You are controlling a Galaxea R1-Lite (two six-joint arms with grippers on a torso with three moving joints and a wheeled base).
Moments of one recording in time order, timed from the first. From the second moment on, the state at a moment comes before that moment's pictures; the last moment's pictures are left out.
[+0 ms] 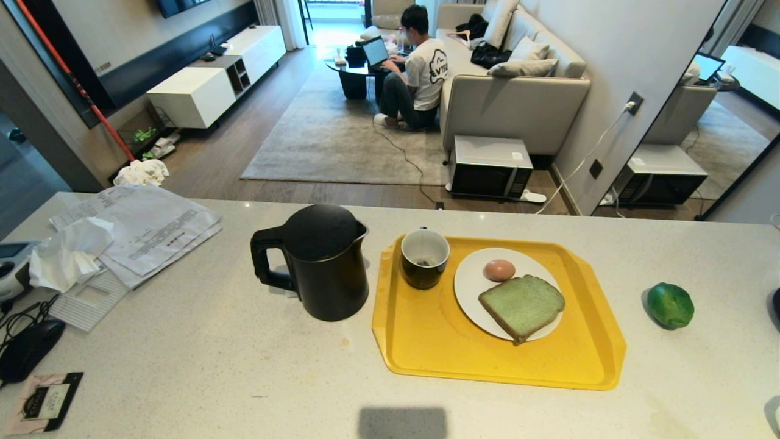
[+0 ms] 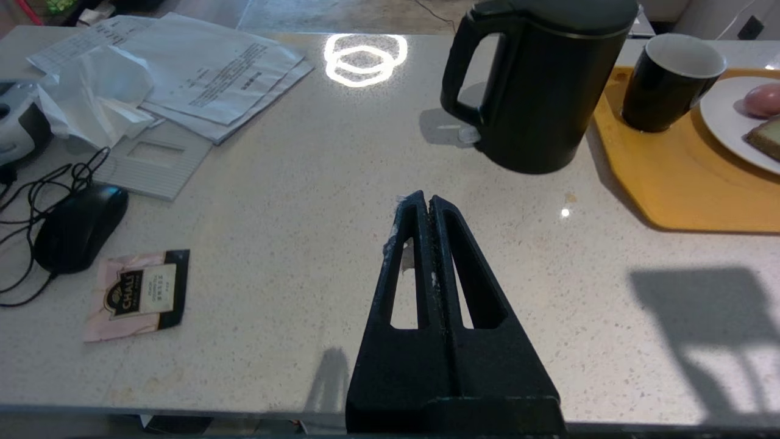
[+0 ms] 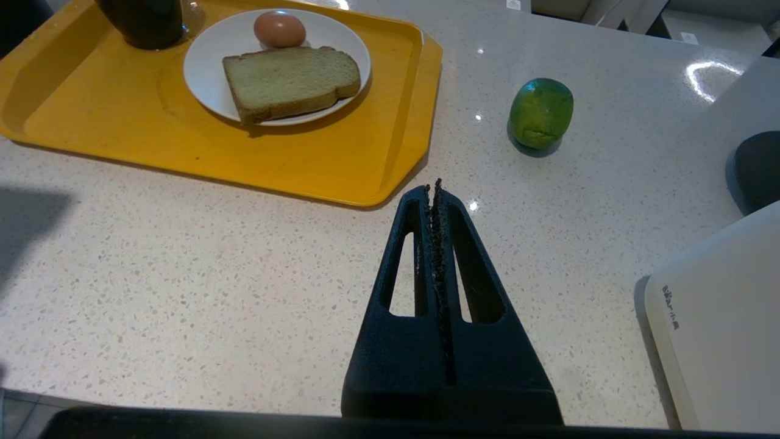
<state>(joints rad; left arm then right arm) 0.00 0.11 -0.28 0.15 -0.03 0.00 -0.01 0.00 0.00 0.00 0.02 -0.06</state>
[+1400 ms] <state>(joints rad) 0.06 1.42 -0.57 -0.67 -0.36 -0.02 -0.01 0.00 0.00 0.00 0.02 -0.06</state>
